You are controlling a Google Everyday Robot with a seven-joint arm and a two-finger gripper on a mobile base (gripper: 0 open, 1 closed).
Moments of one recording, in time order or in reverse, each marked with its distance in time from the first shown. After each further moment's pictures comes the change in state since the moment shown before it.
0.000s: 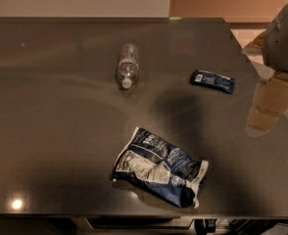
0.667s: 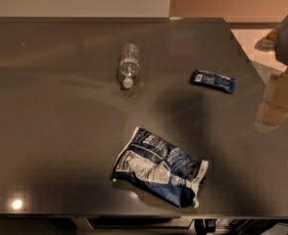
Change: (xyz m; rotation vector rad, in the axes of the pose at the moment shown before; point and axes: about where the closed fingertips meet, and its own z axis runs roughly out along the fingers) arm 0.018 -0.011 -0.007 0.037 0.021 0.042
